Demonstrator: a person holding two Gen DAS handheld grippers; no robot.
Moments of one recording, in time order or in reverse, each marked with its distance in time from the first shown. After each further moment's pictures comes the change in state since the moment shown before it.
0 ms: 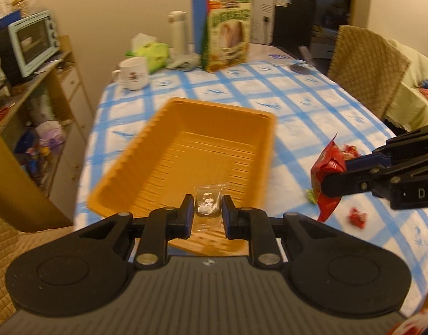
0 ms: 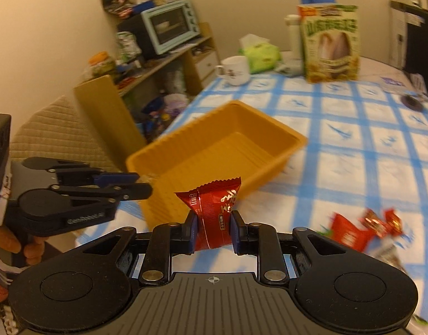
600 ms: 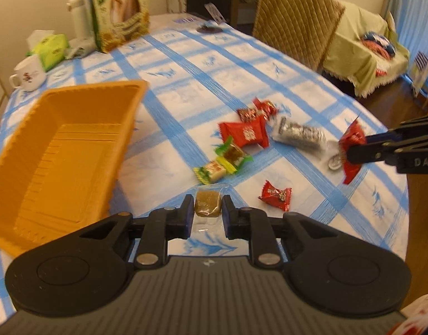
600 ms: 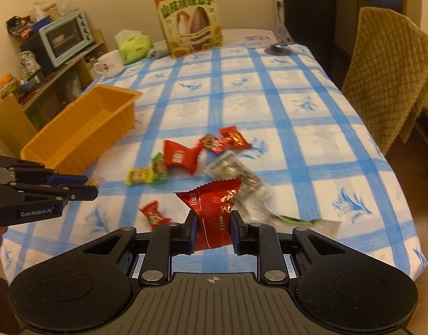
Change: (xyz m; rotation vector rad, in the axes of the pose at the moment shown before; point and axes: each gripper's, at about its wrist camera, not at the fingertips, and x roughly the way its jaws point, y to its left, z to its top) left arm 0.054 -0.133 -0.016 0.190 0.095 -0.238; right arm -0.098 -0.115 -0.109 0.223 -0.018 -0.353
